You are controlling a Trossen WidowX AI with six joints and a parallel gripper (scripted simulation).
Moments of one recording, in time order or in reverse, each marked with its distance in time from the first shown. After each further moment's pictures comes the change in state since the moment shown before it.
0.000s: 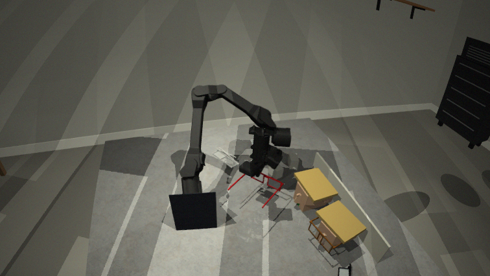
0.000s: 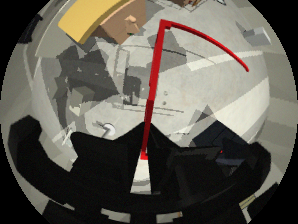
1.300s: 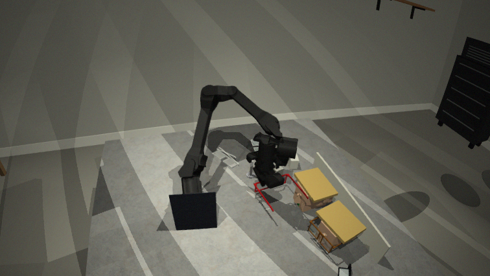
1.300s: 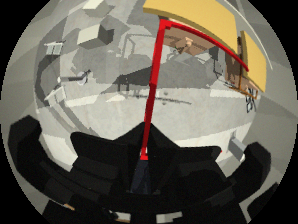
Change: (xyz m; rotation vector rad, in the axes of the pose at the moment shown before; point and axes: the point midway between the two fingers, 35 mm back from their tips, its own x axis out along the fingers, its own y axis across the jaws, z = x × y) arm -0.006 -0.041 0.048 -1.041 -0.009 -0.017
